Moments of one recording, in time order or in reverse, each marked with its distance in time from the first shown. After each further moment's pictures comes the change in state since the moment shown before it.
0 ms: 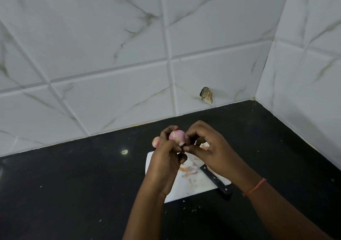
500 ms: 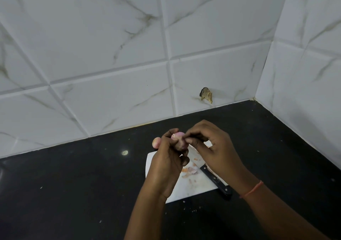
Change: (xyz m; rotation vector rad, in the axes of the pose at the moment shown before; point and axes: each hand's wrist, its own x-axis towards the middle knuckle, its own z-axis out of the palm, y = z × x) left_hand 0.001 -0.002 0.003 -0.085 0.025 -0.053; right_hand -0.002 0.003 0.003 -0.079 0.213 -0.160
